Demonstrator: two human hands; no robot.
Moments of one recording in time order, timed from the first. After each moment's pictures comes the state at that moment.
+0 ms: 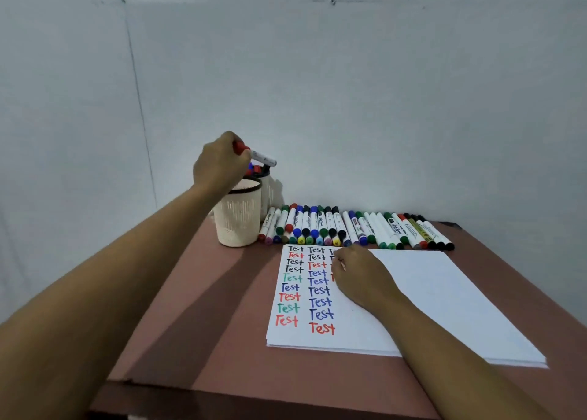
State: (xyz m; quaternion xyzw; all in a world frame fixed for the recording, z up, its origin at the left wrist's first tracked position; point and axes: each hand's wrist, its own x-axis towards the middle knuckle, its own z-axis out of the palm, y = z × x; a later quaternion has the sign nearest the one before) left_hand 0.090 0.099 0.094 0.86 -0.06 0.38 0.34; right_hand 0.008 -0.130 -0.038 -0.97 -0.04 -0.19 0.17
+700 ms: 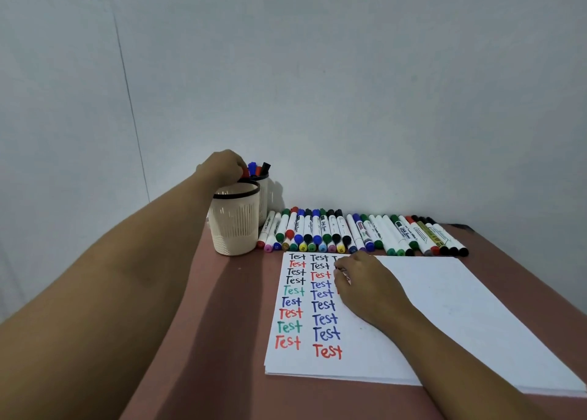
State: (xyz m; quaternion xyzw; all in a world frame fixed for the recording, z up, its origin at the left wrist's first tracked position) left_hand 0.187 0.117 0.090 0.96 -0.06 0.18 0.19; right_hand 0.009 -0.129 -0.036 -0.97 -0.05 -0.20 0.16
